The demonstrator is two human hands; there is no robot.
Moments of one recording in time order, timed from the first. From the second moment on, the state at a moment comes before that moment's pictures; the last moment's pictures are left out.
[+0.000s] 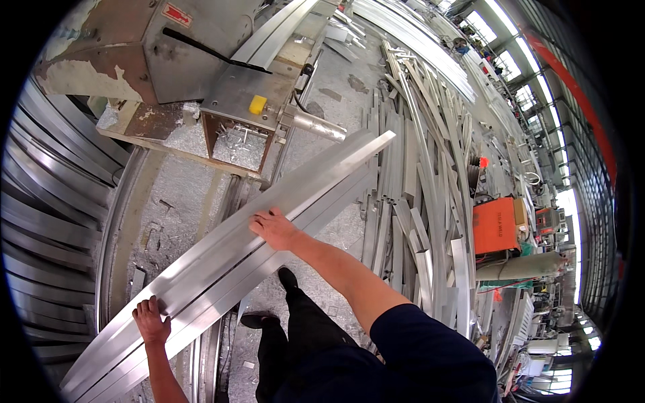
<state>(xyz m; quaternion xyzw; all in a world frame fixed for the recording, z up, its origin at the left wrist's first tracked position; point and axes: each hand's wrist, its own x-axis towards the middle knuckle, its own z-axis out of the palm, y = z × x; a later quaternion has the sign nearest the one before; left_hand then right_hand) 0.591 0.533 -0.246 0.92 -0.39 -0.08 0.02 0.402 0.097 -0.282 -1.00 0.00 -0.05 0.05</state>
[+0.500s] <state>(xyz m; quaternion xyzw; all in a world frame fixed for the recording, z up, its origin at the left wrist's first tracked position) 0.595 0.561 -0.284 0.93 -0.33 -0.14 0.04 0.384 0.099 -0.294 -0.99 0.07 -0.02 0.10</state>
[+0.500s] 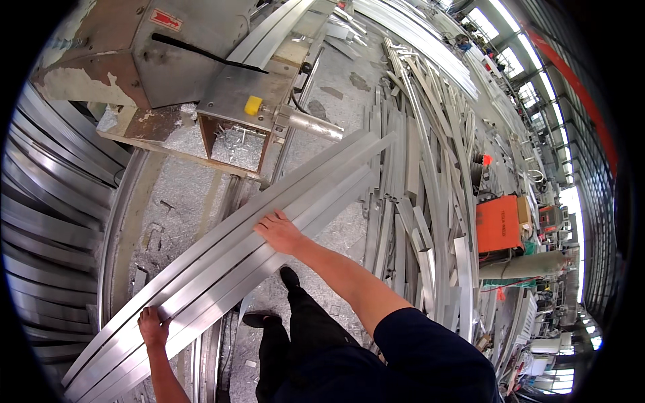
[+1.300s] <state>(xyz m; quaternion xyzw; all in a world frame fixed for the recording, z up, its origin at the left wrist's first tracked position) 0.418 0.524 0.046 0.83 -0.55 0.04 -0.03 0.238 0.125 -0.167 -0.94 -0.04 0.14 0.29</state>
